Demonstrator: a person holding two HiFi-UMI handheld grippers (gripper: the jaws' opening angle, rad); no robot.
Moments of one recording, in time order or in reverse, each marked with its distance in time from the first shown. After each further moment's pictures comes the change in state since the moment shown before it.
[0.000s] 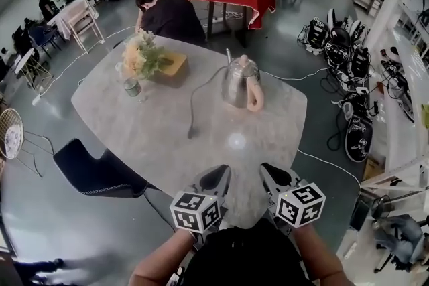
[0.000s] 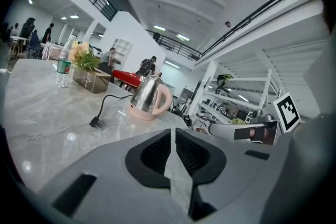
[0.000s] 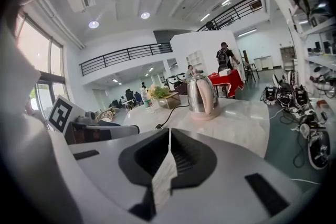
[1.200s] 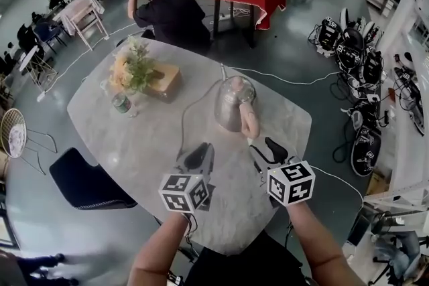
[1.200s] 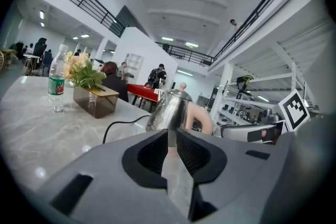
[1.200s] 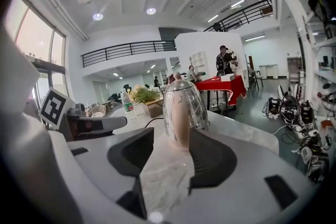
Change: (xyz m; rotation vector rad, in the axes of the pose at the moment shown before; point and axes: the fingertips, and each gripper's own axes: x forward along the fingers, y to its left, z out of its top) left arm 0.124 0.089 0.087 0.037 -0.111 0.194; right arm 0.120 -0.121 0.079 -0.103 0.016 -0.009
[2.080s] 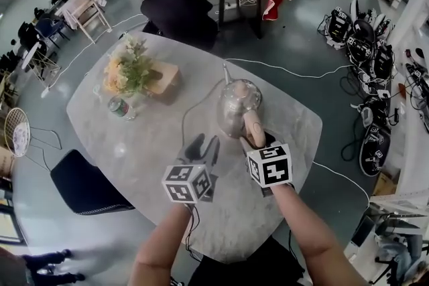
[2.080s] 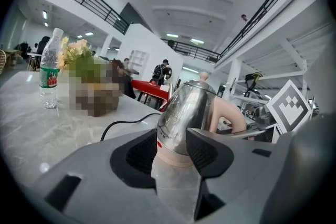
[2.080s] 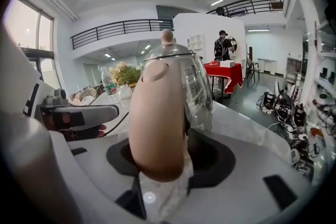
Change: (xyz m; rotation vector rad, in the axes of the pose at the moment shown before) left arm 0.074 0.042 -0.003 -0.023 0.038 0.054; right arm 0.106 -0.038 -0.017 -0.034 0.212 -0.087
